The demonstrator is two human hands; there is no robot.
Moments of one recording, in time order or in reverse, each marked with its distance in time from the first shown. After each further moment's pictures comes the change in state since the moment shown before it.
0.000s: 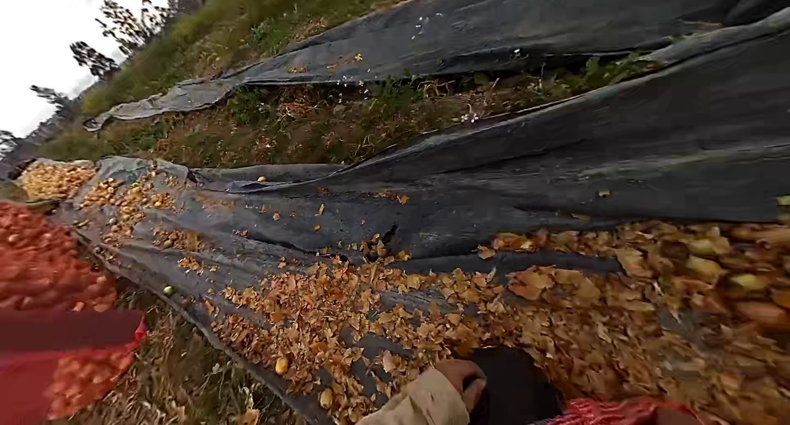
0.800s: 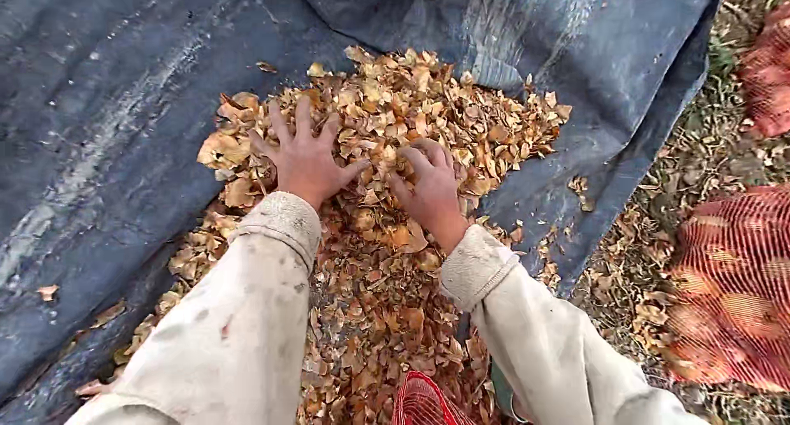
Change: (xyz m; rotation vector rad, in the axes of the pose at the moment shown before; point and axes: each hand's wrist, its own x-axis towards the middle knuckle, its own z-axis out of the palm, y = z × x) left_hand 0.487 0.390 0.202 0.785 0.143 0.795; right_hand 0.012 0.418 -0.012 0.341 1.501 0.758
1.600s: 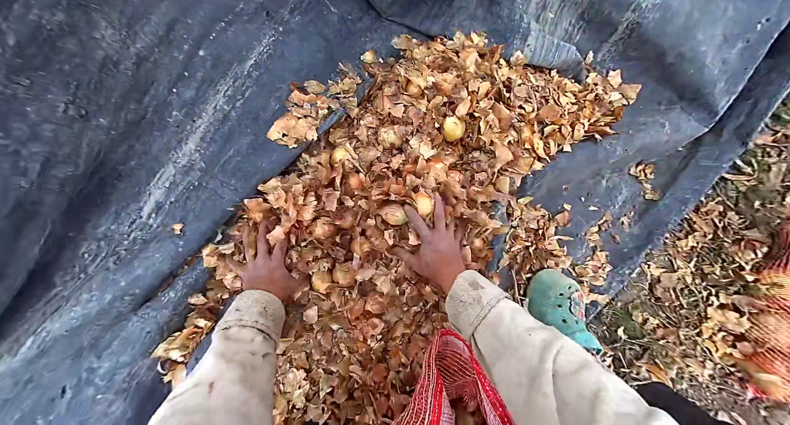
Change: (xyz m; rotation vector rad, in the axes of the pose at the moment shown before) left_hand -0.237 -0.151 0.019 0.131 -0.345 -0.387; right_hand -0.137 -0.046 0.045 -0.086 -0.476 0.171
